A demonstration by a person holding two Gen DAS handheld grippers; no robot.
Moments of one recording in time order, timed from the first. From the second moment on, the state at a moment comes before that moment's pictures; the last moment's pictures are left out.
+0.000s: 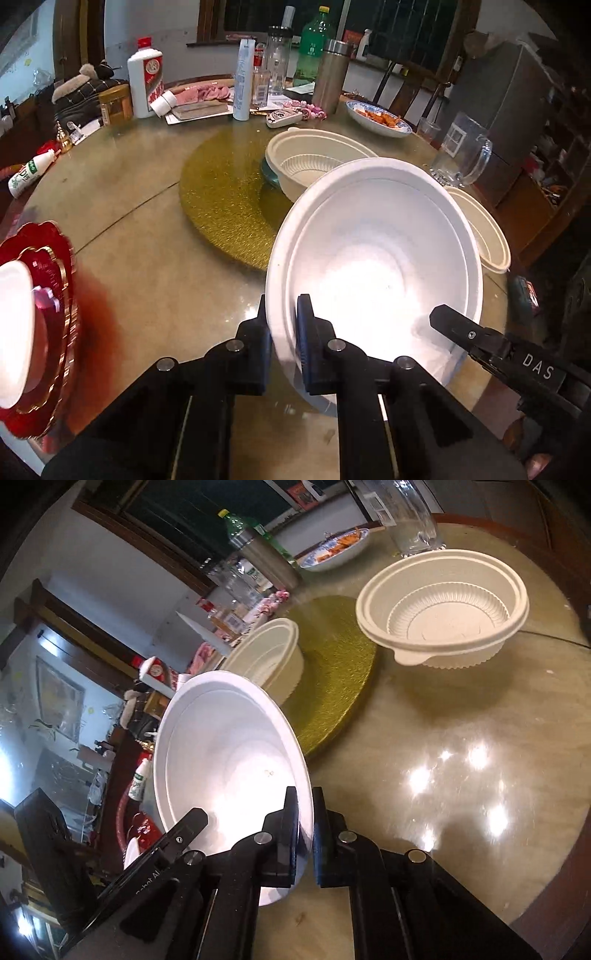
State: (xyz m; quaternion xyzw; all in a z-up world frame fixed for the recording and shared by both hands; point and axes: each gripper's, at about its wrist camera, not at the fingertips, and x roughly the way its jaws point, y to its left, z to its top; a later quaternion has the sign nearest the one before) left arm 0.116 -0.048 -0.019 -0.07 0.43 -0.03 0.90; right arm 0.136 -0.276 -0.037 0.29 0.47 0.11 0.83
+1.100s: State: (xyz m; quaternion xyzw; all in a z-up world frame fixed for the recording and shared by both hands) left arm 0.056 0.009 -0.007 -0.10 0.41 -0.02 0.91; right arm 0.080 -0.212 -0.009 0.22 0.45 0.15 0.85
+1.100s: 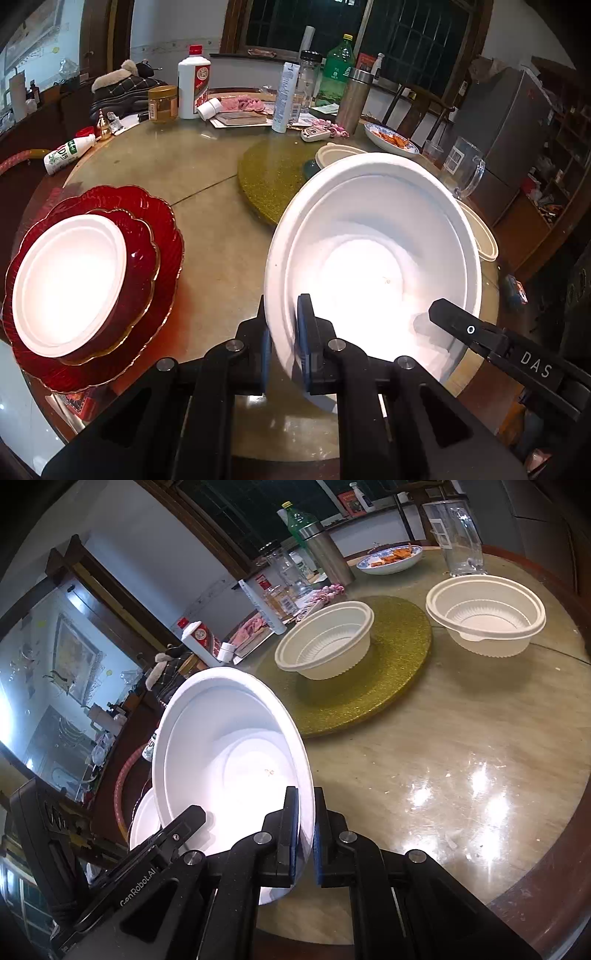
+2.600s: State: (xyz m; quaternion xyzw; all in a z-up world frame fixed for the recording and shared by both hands) left arm 0.020 0.055 0.004 -0.13 0.38 0.01 0.92; right arm 0.074 -0.167 0.003 0.20 0.44 0.21 0.85
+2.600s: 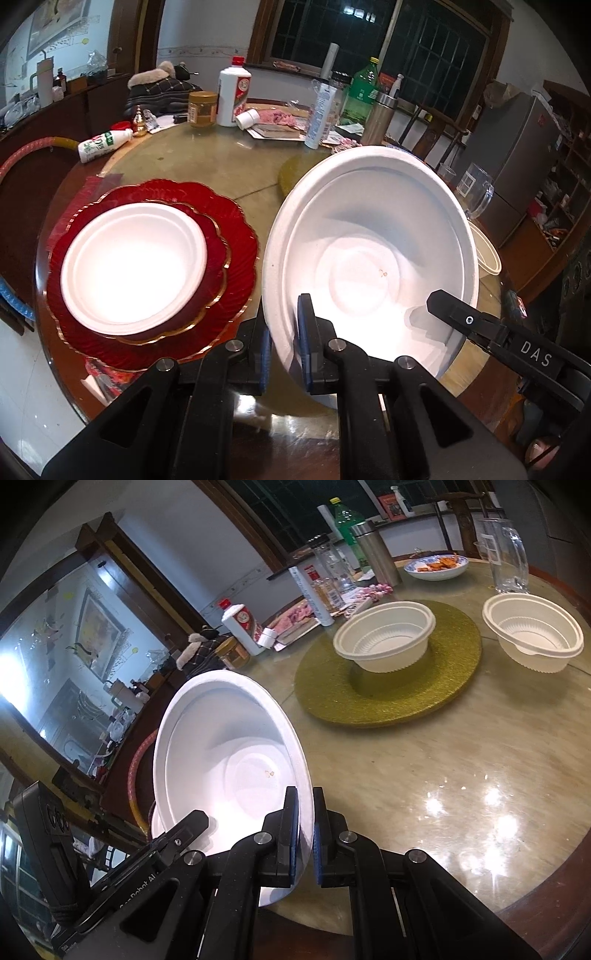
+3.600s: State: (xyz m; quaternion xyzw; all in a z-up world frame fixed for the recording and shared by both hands) left arm -0.011 0.136 0.035 -0.17 0.32 0.09 0.93; right arm 0.077 -0.071 0.045 0.14 0.42 0.30 0.85
